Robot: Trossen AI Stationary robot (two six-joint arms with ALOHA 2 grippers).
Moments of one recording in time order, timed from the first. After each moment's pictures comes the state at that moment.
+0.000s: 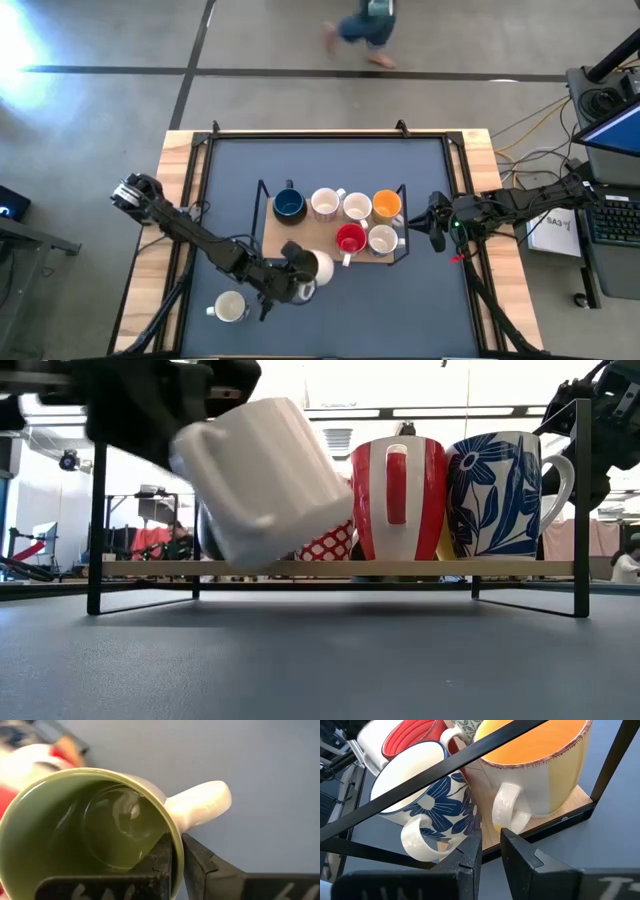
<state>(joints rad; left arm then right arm) -0.53 1.61 1.02 -0.29 -0.30 0.31 0.21 0.43 0.34 -0.52 0.15 0.61</state>
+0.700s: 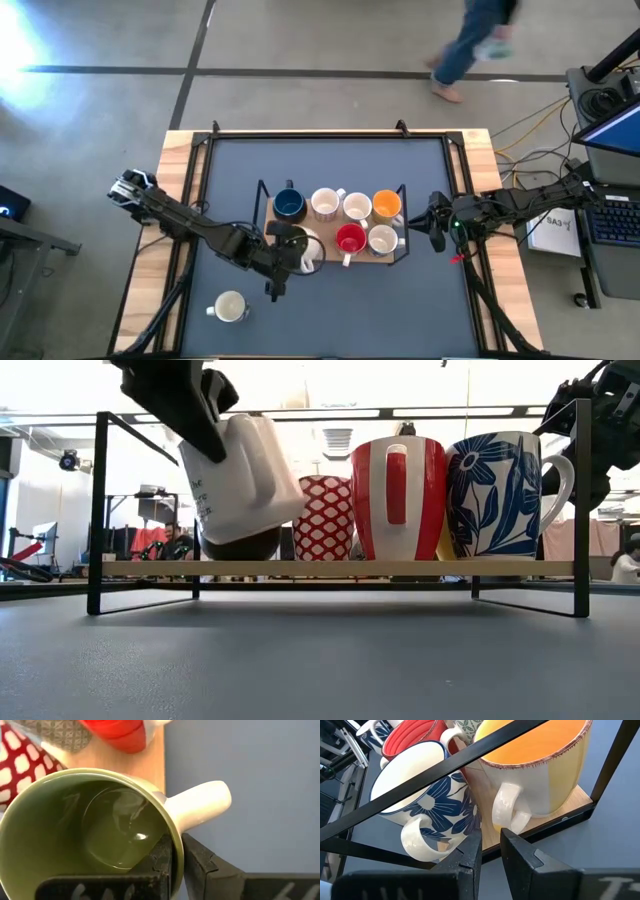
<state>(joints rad) -0.44 1.57 1.18 -0.66 -0.35 -0.25 0.20 0.43 0.34 -0.52 0.15 0.61</state>
